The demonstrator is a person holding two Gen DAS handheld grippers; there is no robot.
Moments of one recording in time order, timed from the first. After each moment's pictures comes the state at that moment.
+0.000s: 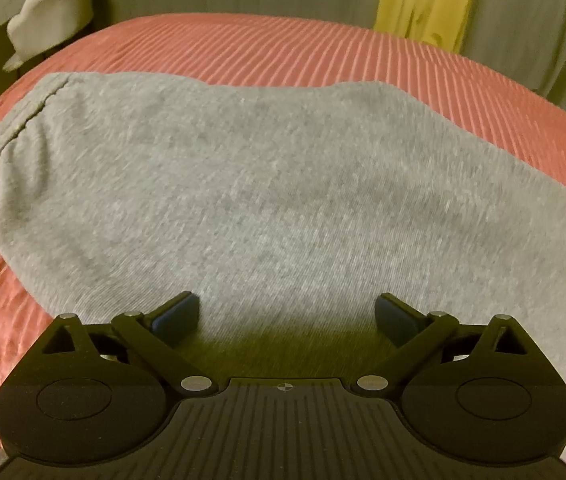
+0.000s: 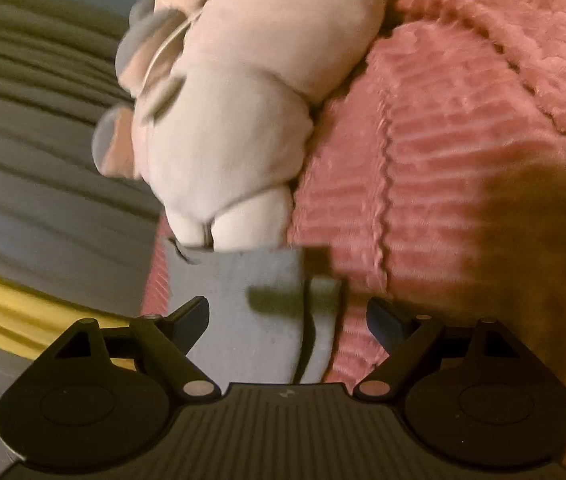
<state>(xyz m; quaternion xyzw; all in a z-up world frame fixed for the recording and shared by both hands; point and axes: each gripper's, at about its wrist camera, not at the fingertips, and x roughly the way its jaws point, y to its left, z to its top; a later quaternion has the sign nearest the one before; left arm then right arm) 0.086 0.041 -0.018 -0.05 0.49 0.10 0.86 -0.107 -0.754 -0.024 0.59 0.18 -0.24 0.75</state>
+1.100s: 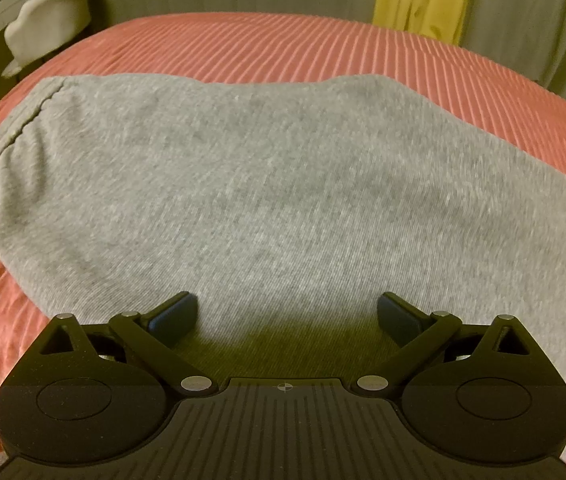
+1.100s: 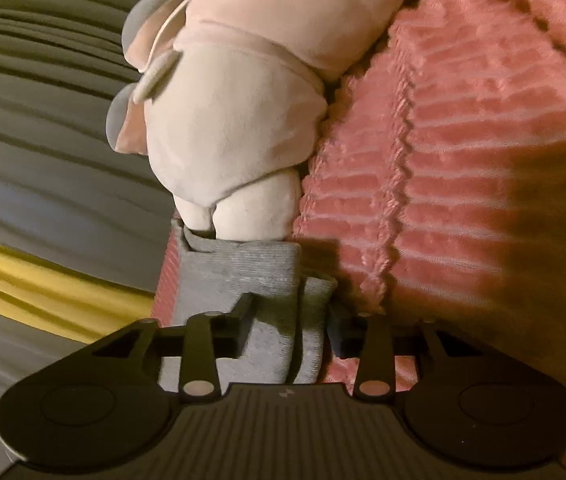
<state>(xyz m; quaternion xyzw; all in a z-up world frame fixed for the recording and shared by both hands) 0.088 0.040 -0.021 -0.04 0.49 0.10 0.86 -0.094 -0.769 -0.045 0.58 0.20 -0.19 0.77</state>
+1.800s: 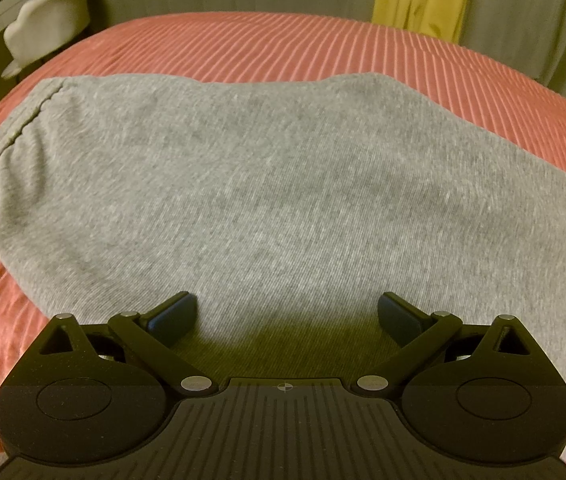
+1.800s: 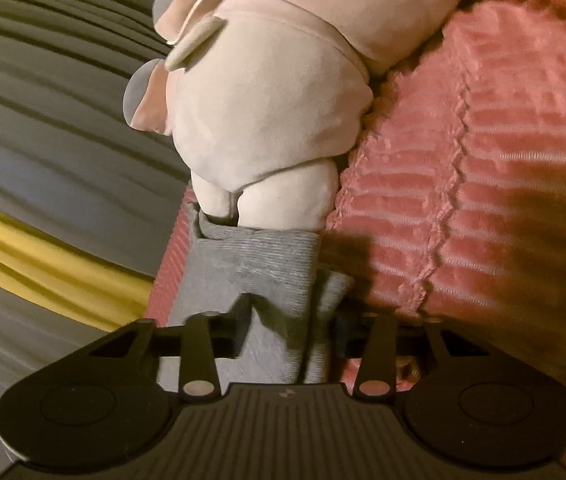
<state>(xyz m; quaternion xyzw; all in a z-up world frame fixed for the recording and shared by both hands) 0.090 0.042 -0.023 -0.03 0.50 0.10 0.86 -0.067 -0.760 -0.035 0.53 0.22 -0.18 0.80</state>
